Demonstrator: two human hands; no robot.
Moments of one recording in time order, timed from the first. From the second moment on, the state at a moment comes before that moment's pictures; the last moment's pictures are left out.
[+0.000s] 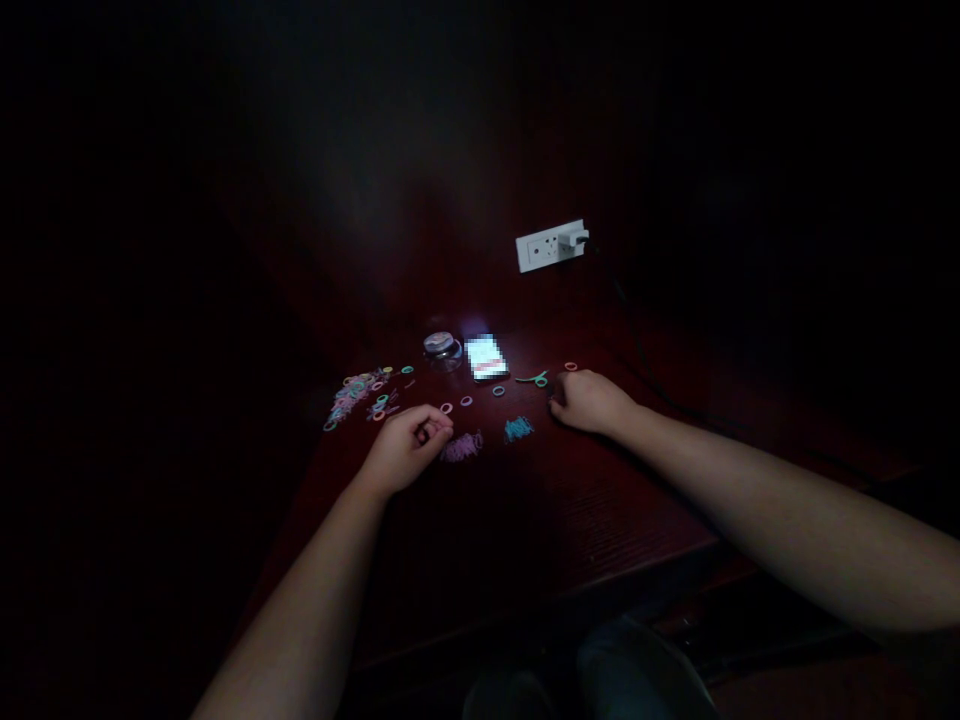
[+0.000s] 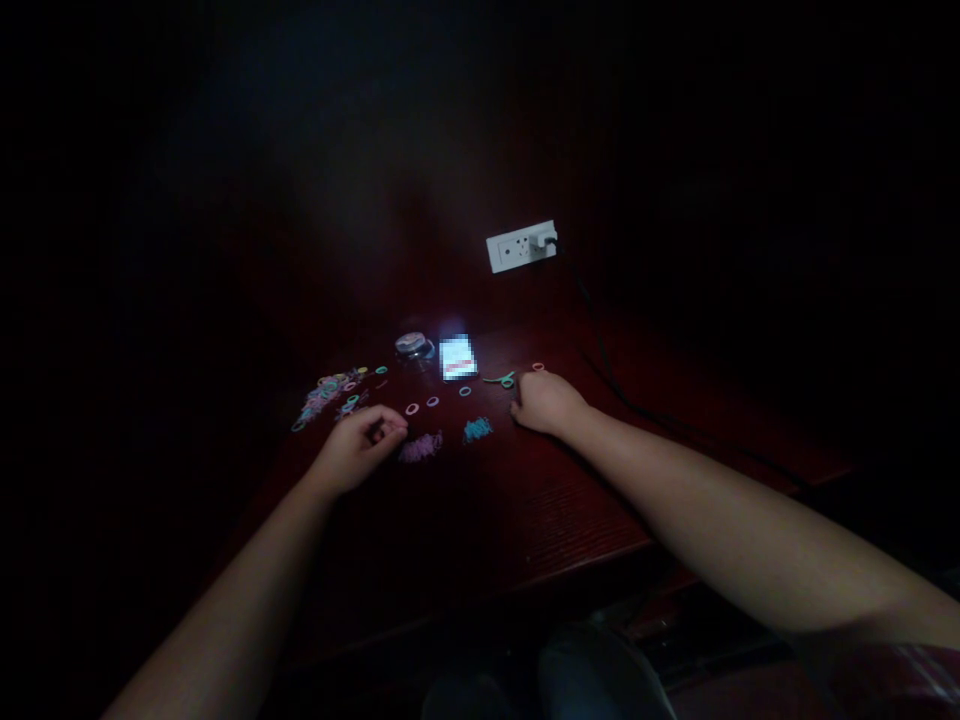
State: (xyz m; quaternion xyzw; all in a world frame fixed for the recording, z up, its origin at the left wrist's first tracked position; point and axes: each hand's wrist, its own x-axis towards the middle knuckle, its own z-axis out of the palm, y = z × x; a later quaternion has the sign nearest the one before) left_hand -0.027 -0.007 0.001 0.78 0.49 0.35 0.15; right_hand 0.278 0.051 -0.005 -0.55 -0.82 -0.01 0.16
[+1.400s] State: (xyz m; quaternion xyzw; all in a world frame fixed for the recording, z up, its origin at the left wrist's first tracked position) left_hand -0.122 0.037 -0.030 0.52 0.75 0.40 -0.01; right_hand 0.297 0.069 -0.010 -0.39 -0.89 0.10 0.22
